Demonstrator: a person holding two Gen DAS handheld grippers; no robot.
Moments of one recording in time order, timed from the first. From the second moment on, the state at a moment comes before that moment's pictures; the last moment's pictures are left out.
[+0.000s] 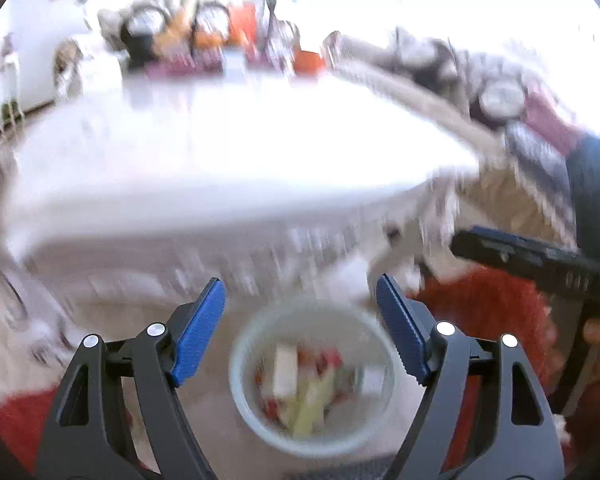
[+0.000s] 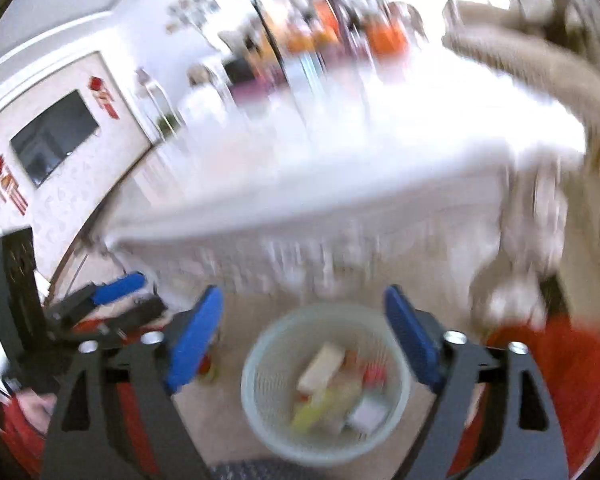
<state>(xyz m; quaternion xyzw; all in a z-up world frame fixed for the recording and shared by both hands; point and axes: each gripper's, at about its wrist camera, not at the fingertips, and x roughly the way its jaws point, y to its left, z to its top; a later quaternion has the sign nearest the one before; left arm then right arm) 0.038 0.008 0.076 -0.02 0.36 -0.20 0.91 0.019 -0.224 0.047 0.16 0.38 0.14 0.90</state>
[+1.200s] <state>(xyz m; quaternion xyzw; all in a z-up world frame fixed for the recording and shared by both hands) 0.580 0.056 0.082 -0.19 0.49 0.11 0.84 0.499 -0.111 0.048 0.04 0.43 0.10 0.89</state>
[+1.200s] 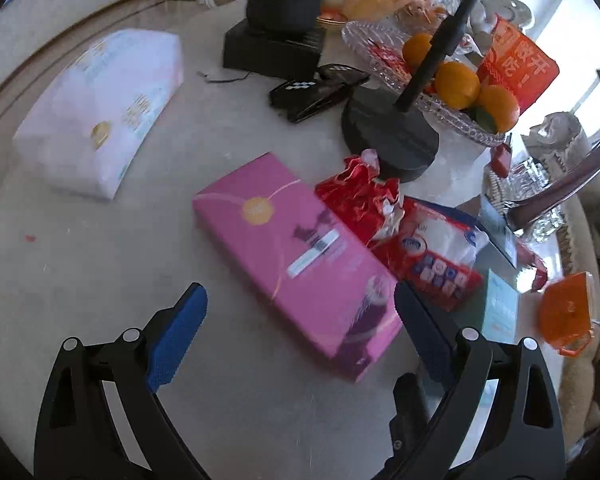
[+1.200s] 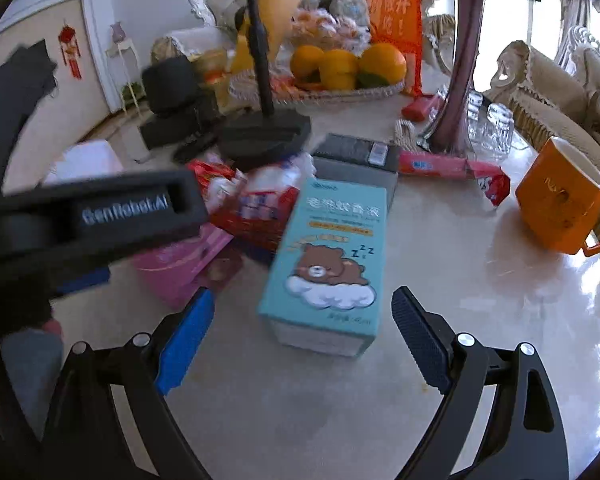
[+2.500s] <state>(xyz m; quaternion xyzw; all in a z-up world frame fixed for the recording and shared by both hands) 0.575 0.052 0.074 -0.07 0.50 0.10 0.86 0.514 -0.126 0.042 0.05 0.45 0.14 0.88</state>
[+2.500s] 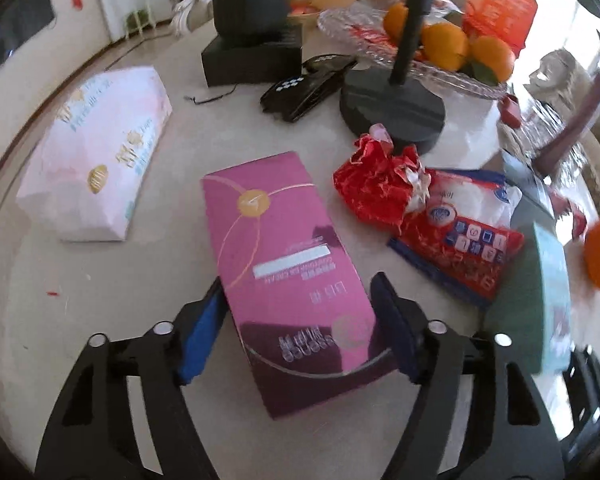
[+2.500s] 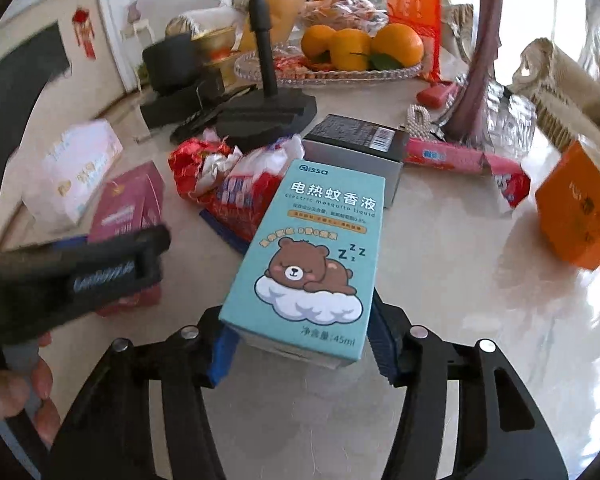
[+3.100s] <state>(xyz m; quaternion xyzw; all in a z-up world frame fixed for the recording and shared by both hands) 0.264 0.044 0.129 -0.12 0.39 -0.10 0.91 0.251 -0.221 0.090 0.28 0.31 0.23 0.88</state>
